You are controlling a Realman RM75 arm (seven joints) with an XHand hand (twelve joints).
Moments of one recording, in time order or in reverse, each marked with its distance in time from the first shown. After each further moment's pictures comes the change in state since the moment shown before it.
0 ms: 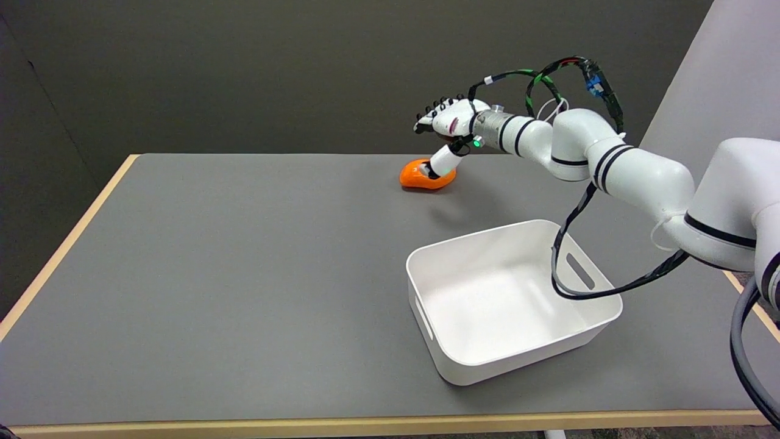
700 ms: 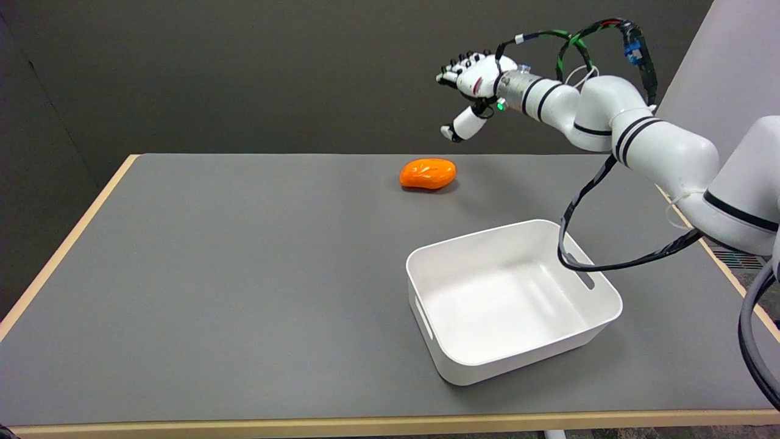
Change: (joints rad) arm 0.075 0.045 0.078 0.025 0.008 0.011 -0.149
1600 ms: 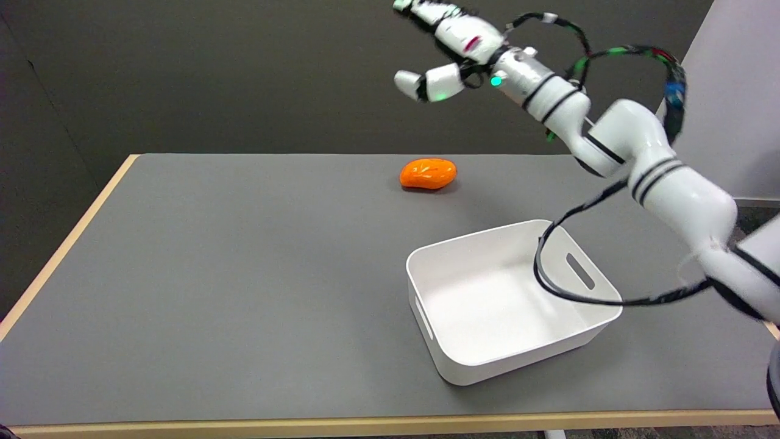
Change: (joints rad) arm -0.313 0.084 0.593 -0.432 0.106 -0.221 0.078
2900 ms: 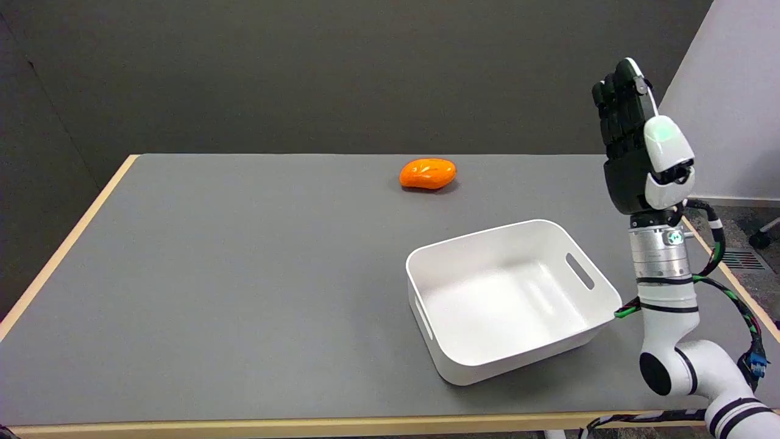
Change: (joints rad) arm -1.071 -0.167 0.739 -0.365 0.590 -0.690 0.455
